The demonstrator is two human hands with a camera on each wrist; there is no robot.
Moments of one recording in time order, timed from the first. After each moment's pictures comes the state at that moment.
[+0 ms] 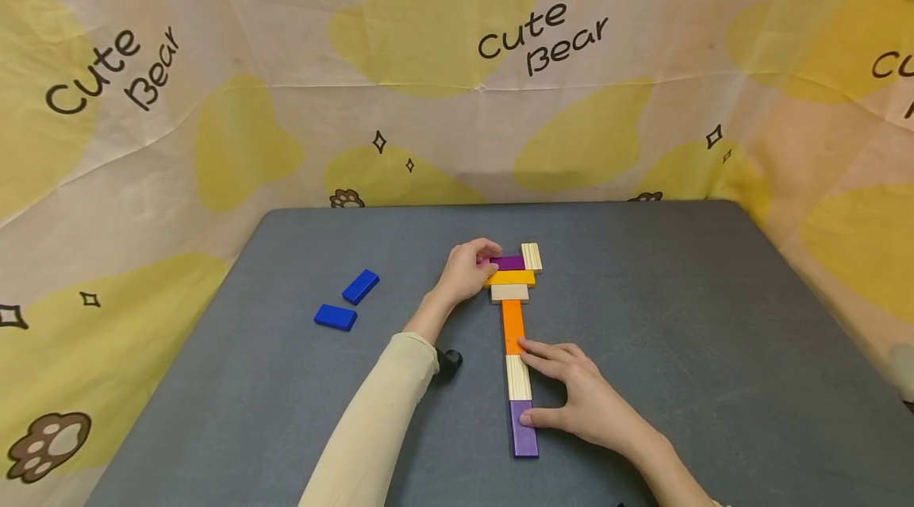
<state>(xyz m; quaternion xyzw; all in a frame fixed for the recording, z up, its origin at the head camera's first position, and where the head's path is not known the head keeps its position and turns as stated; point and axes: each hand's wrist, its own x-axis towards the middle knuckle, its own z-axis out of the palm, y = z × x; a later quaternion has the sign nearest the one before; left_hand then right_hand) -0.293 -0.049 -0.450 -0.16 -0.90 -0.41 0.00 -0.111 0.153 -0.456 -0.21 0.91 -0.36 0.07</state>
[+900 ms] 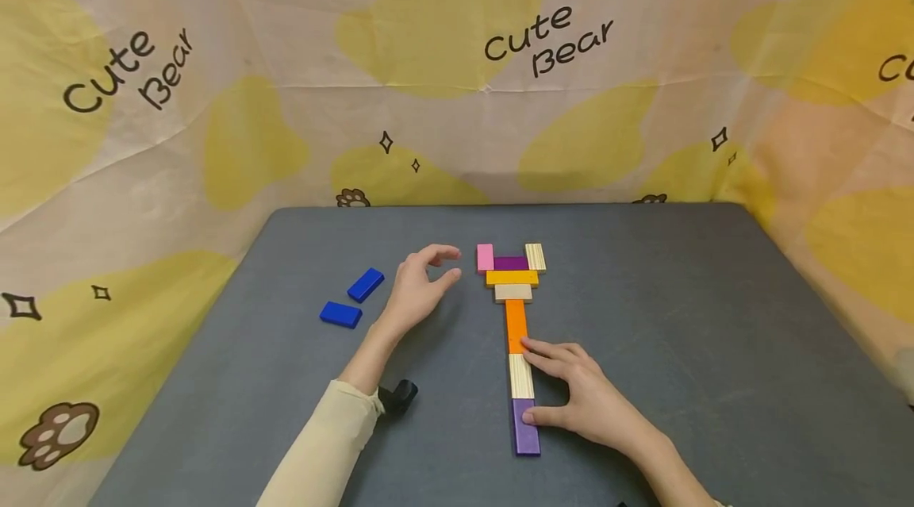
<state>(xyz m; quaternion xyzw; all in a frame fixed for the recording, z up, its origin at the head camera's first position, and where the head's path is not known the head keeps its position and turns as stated) -0.235 -0.120 -0.423 -0.16 -0.88 -0.44 0.09 -0.110 0.152 -0.455 -0.21 0.91 -0.35 0.07</state>
